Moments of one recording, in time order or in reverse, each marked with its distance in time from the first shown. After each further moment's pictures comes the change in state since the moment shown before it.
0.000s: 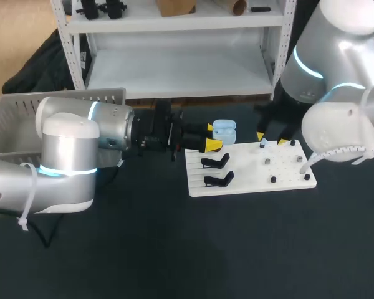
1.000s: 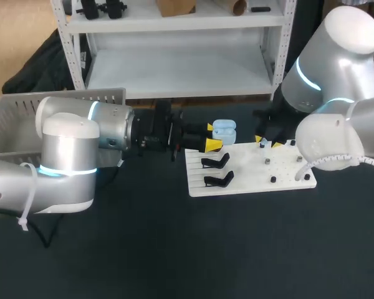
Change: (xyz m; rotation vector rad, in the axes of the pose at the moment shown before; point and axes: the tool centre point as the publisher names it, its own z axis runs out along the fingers) left arm 0.000 0.000 0.000 0.000 0.000 0.000; right arm -0.015 0.000 0.032 -0.056 -0.020 0.025
